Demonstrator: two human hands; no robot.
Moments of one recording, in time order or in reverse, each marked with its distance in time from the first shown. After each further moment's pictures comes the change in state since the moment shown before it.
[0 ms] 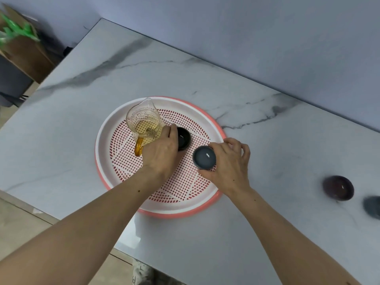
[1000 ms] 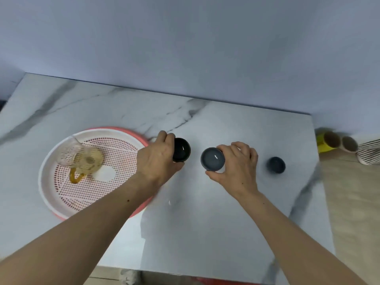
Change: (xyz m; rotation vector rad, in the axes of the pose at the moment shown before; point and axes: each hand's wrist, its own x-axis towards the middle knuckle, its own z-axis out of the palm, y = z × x) left_hand -0.039 0.188 -0.094 0.029 -0.028 0.331; right_hand -0.095 0.151 -0.149 0.045 0.121 0.288
